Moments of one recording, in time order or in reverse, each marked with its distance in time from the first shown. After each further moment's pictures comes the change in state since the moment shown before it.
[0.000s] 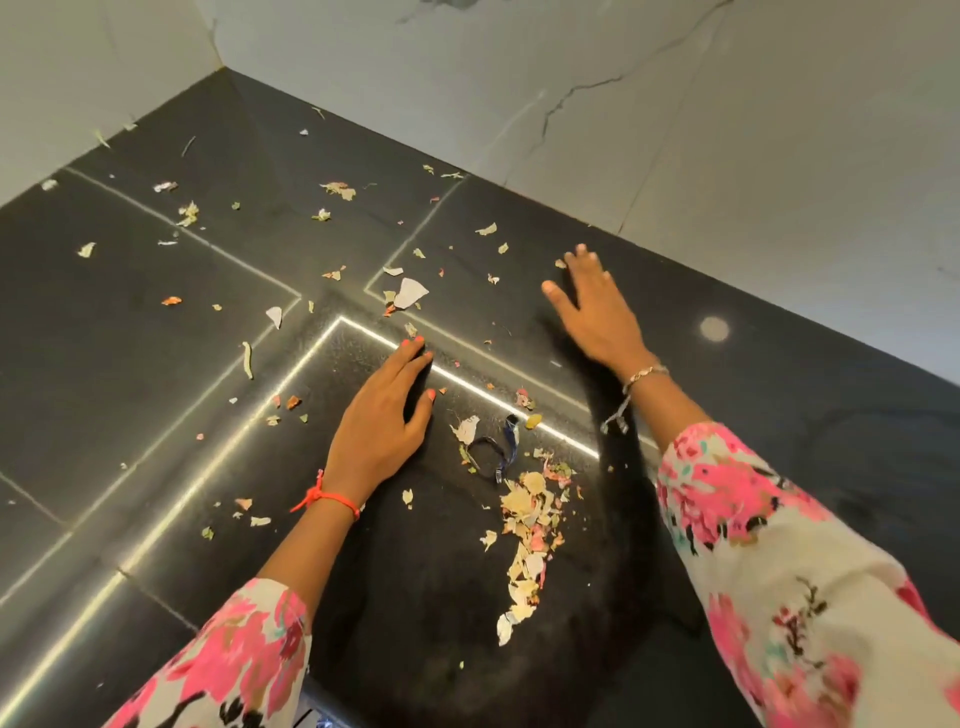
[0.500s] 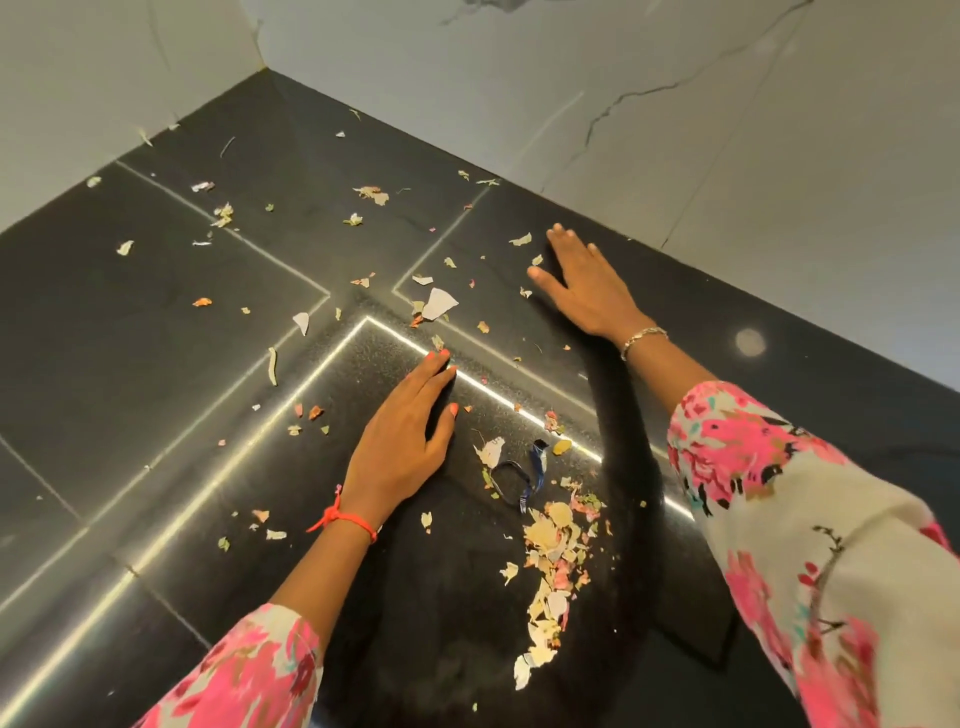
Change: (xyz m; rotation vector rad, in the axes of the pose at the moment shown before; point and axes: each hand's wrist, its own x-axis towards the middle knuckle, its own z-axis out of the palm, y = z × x) left_hand 0.001 -0.002 0.001 -0.003 0.008 -0.012; right_hand 0.071 -0.017 0.013 -0.103 -0.091 -0.204
